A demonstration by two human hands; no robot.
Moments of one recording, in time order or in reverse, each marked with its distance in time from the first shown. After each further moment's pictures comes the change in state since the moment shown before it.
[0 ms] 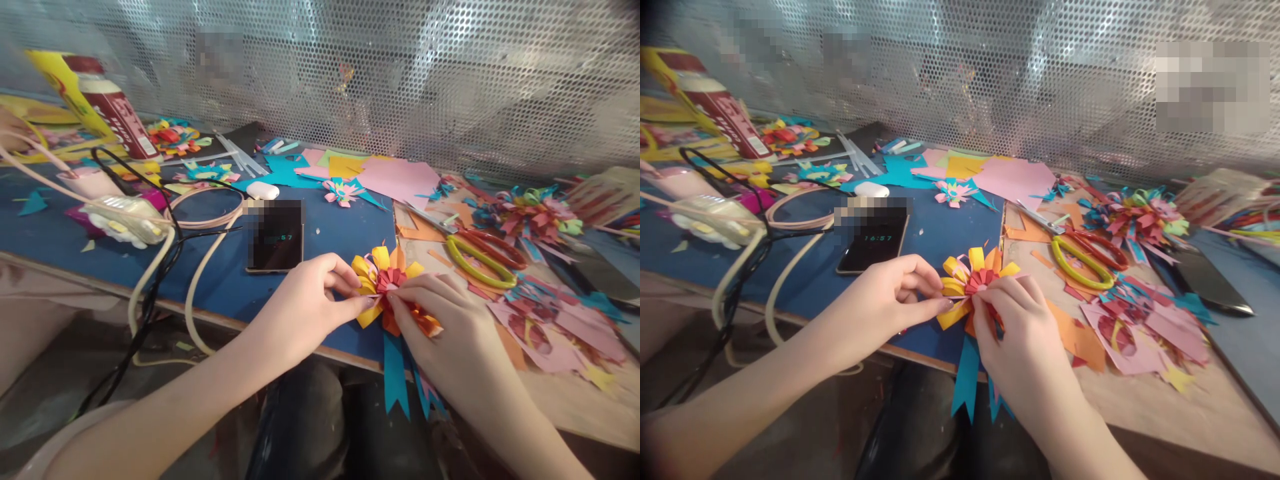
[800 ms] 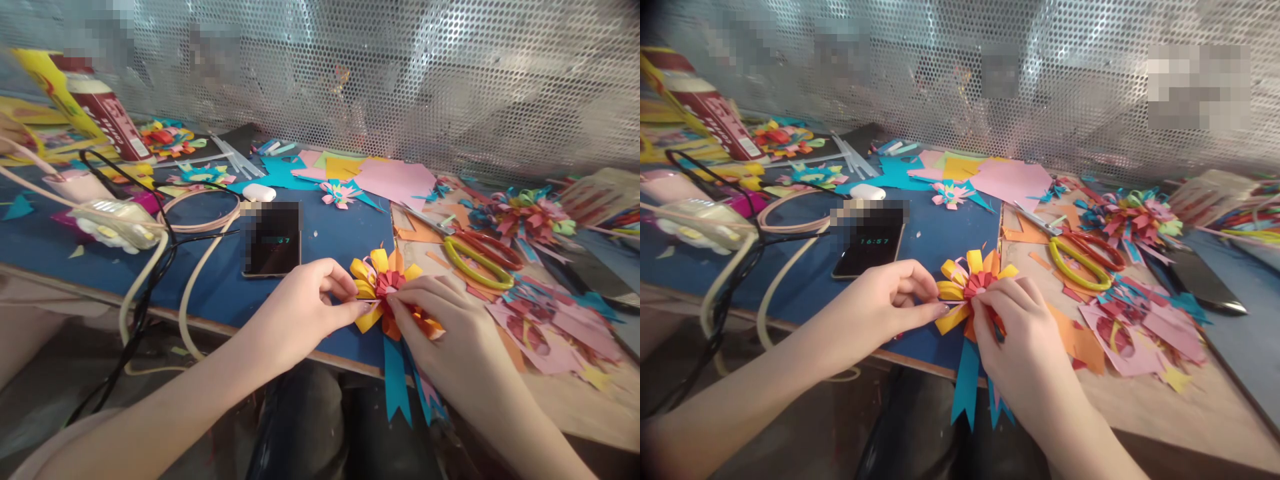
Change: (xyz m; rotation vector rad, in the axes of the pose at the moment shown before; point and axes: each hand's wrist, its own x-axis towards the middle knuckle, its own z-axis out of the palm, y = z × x) left_hand 0.002 -0.005 -0.006 0.060 -0.044 -0.035; right_hand 0.001 0.001 -0.002 0.032 -0.026 0.038
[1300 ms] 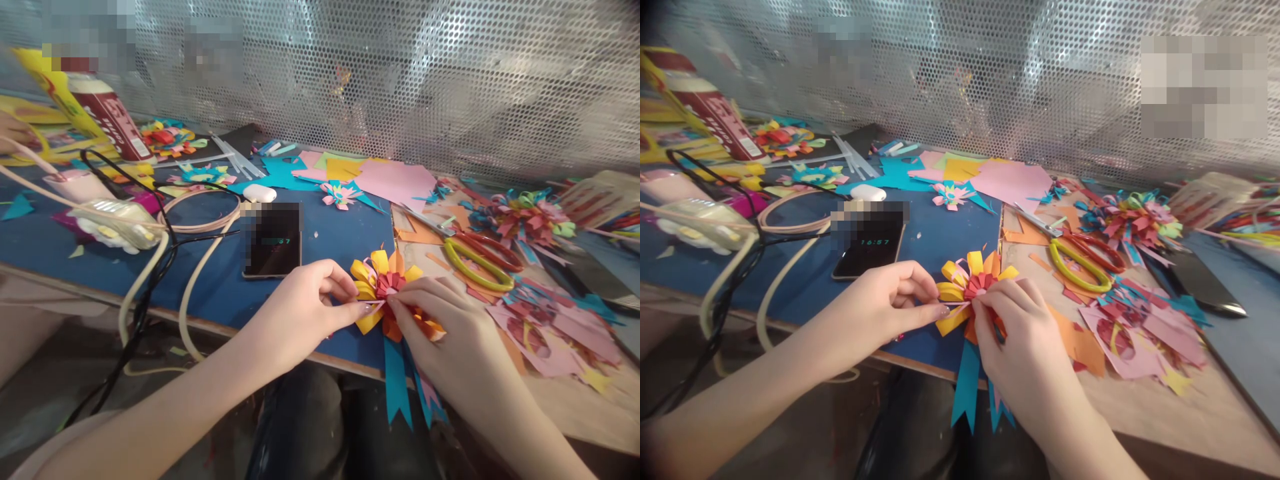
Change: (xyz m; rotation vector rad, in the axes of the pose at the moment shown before) left_hand 0.000 0.002 -0.001 -0.017 -0.001 -0.024; right_hand 0.002 -0.001 -0.001 -0.012 -0.025 0.021
